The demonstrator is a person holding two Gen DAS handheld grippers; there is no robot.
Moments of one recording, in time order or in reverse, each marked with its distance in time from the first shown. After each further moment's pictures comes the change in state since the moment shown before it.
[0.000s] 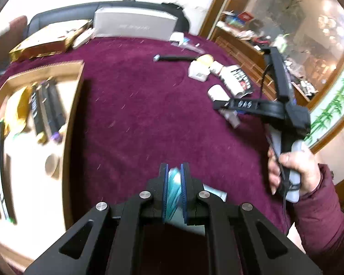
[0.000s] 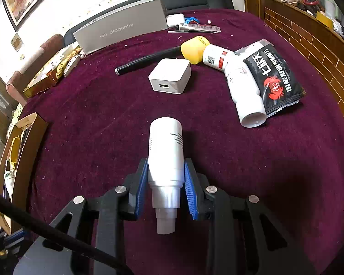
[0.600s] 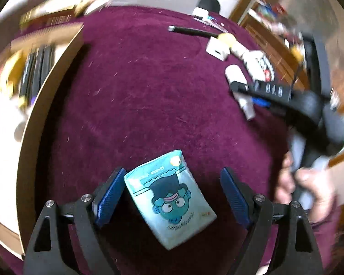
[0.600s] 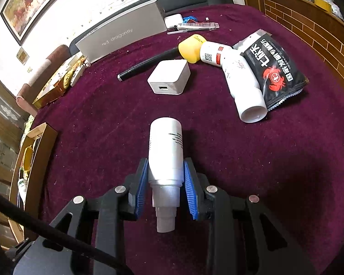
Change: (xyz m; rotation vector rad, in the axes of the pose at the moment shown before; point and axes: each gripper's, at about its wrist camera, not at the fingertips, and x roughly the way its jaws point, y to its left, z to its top) left arm 0.052 -0.043 0.001 -0.077 0.094 0.145; right arm -0.001 -0.014 -0.001 0.066 -0.018 0.095
